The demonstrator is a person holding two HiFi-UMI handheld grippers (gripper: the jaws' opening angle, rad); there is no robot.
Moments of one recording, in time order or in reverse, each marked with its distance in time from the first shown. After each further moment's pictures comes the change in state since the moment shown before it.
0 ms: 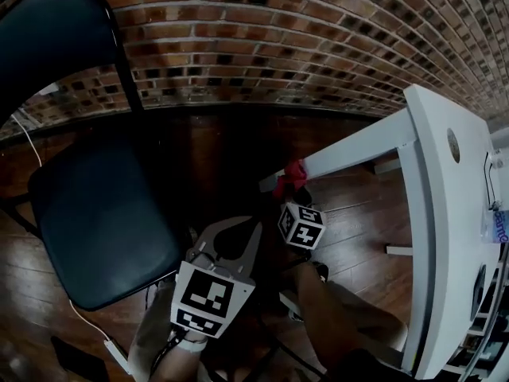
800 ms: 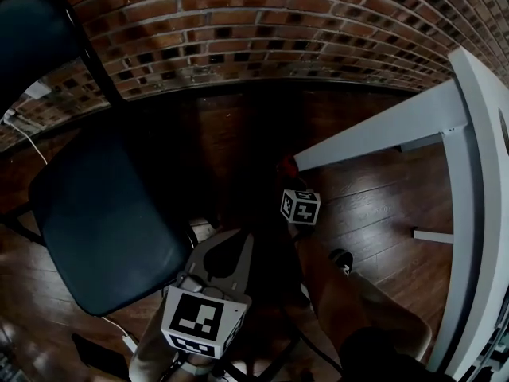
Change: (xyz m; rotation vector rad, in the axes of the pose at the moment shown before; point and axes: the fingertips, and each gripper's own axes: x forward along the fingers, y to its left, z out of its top) left arm -0.001 0.018 -0.050 -0.126 0.098 0.108; right arm 0.102 -0.002 -0.158 0.058 0.236 0.132
